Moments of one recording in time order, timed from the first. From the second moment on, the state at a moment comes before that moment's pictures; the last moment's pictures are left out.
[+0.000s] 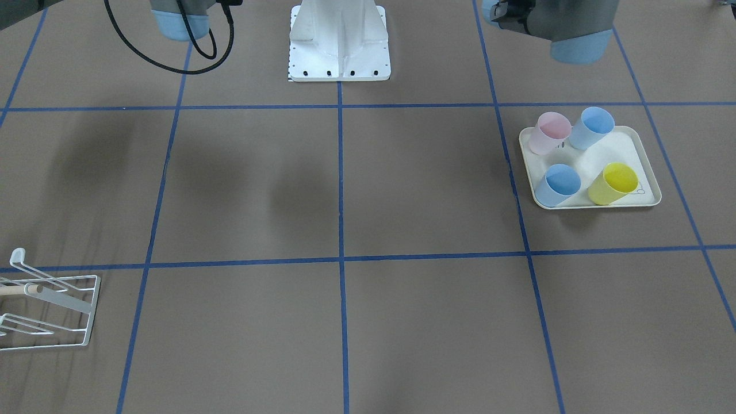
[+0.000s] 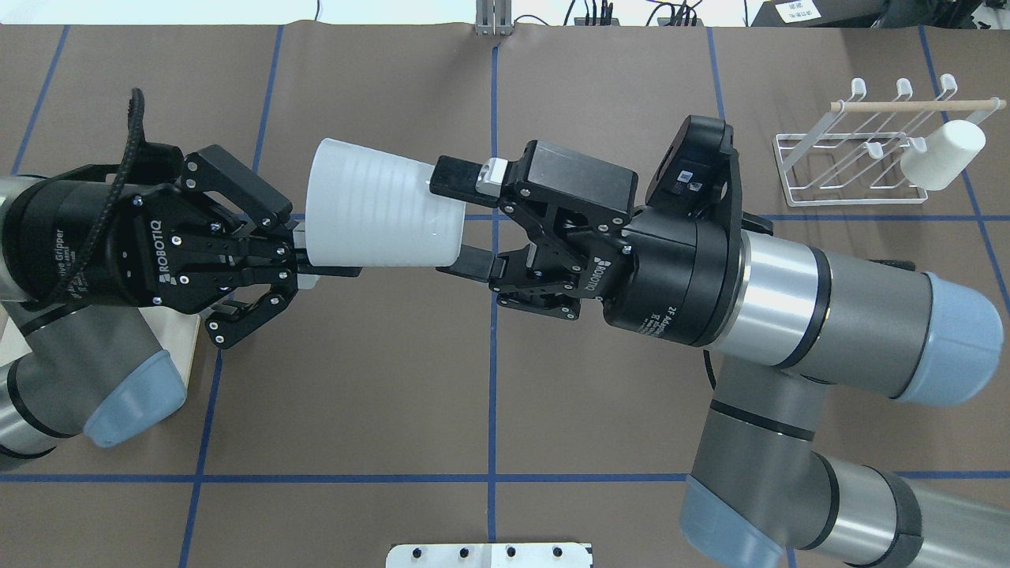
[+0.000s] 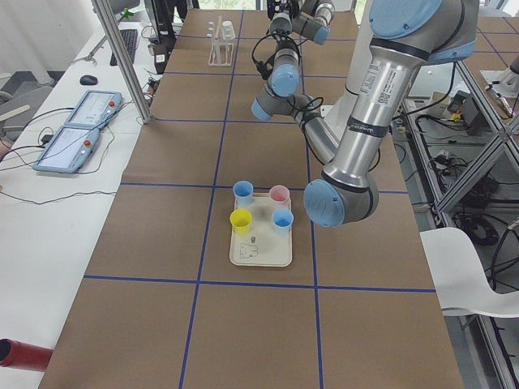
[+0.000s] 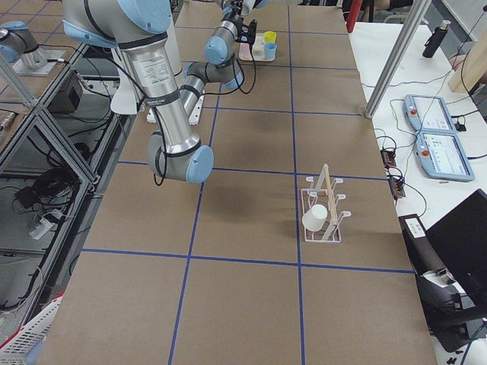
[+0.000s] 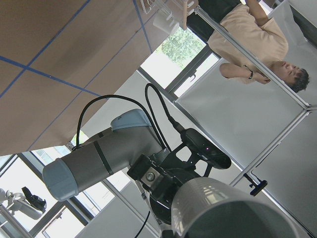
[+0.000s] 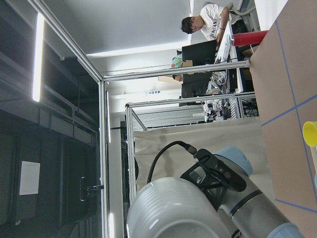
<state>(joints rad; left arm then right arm) -0.71 -1.96 -1.96 -3.24 -2.09 -2.84 0.44 -1.07 1.98 -0.12 1.61 1.97</state>
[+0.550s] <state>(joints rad) -0.70 -1.96 -1.96 -3.24 -2.09 -2.84 0.44 -1.07 1.98 -0.12 1.60 1.97</state>
